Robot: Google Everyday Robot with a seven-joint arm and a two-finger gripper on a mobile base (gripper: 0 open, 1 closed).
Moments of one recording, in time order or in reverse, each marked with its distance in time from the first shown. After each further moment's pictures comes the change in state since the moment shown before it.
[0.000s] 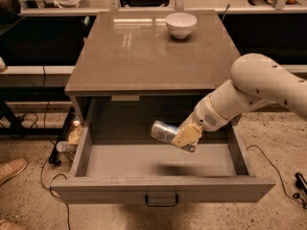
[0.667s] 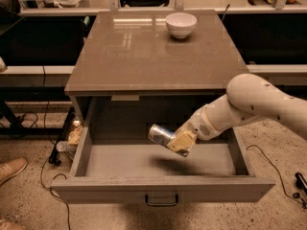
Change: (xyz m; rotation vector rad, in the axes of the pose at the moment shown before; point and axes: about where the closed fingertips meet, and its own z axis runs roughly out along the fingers) arm 0.010 -0.013 0.038 0.022 -0.081 0.031
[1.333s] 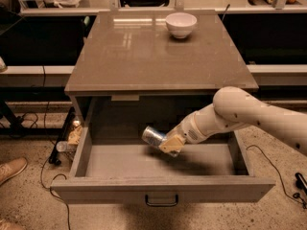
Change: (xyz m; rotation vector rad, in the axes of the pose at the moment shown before) arm -0.001 -0.022 0.056 -0.010 -0.051 -0.003
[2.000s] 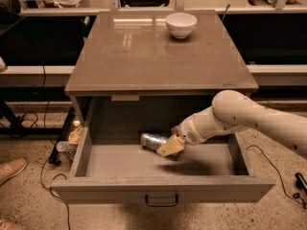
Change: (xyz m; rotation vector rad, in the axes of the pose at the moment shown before) arm 0.004 -0.003 0.011 -0.001 -0.009 0.010
